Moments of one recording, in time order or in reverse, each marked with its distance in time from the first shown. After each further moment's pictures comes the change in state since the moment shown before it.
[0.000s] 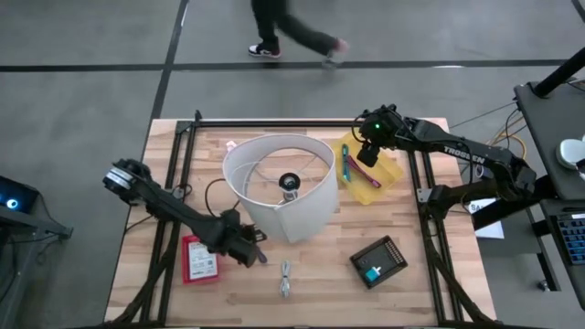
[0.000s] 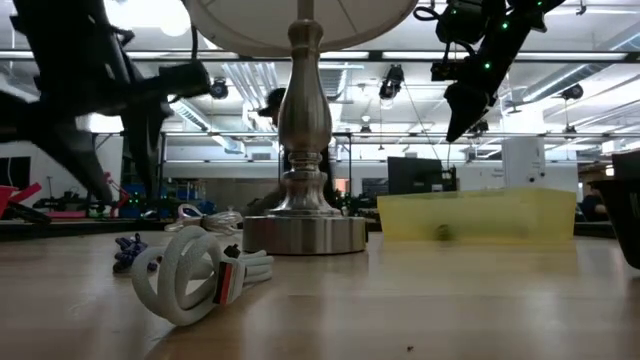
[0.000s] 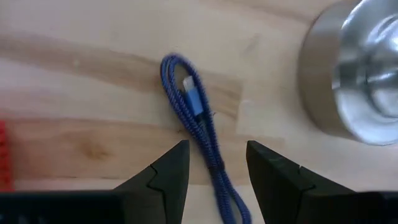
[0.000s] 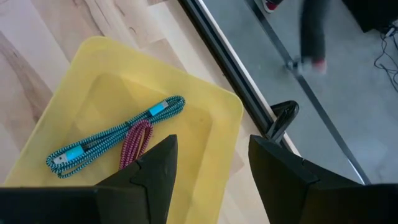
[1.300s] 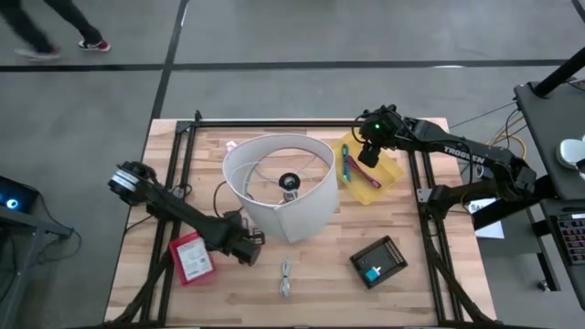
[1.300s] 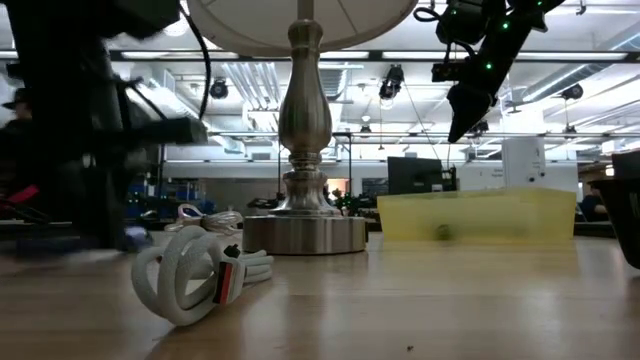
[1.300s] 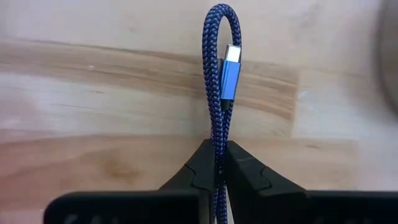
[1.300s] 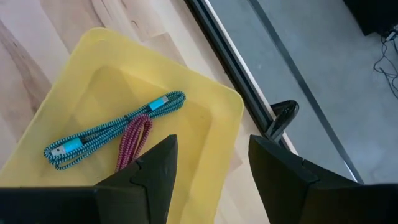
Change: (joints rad) left arm 0.017 0.071 -0.050 0.058 0.096 0.119; right arm -0.001 0.000 0.000 -0.013 -0.002 -0.031
